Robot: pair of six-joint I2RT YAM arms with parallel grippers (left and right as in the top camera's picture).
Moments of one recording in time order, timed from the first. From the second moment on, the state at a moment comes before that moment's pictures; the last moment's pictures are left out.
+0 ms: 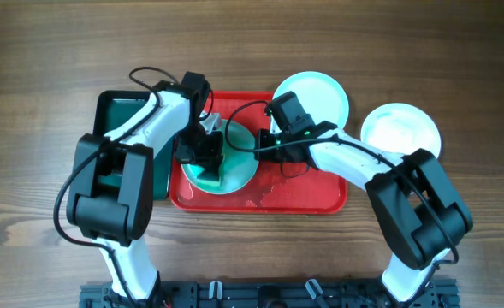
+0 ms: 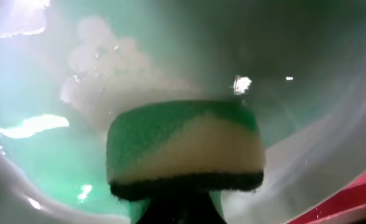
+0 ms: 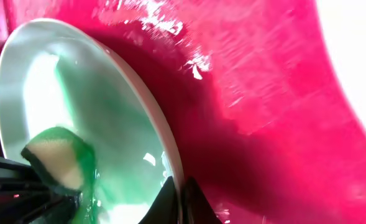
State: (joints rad) left arm -0.28 1.99 1.29 -1.01 0.27 -0.12; right arm 0.56 1.90 1.04 -0.23 -0.33 0.65
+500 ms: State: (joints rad) left arm -0.46 1.97 1.30 -0.96 0.07 -0.74; right arm 0.54 1.90 1.05 -0.24 -0.30 0.68
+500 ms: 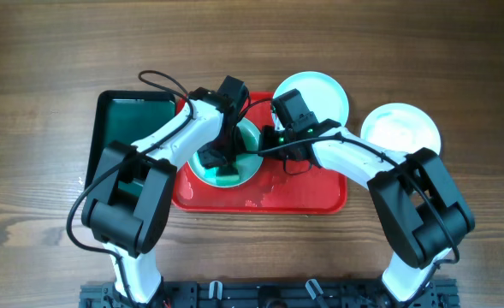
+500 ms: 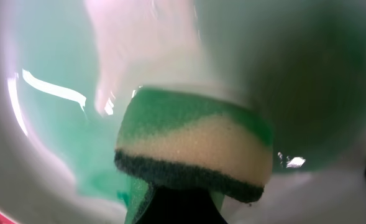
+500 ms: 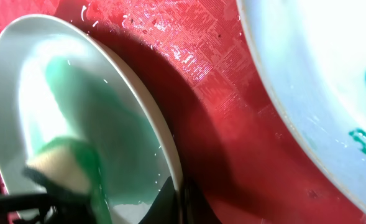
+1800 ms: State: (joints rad) left arm -0.43 2.00 1.31 -0.62 0.30 -0.46; right arm 0.54 1.90 1.05 -0.25 -0.33 0.71
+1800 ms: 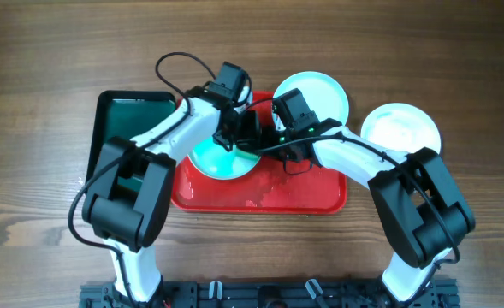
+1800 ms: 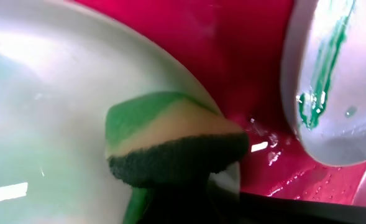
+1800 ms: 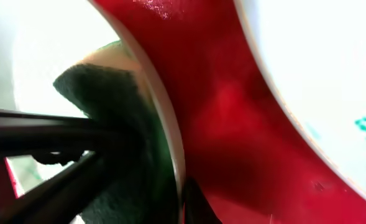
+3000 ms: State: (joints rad) left arm -0.28 1.97 1.36 -0.91 0.13 -0.60; right arm 0.57 1.91 1.05 -0.29 -0.34 0.68
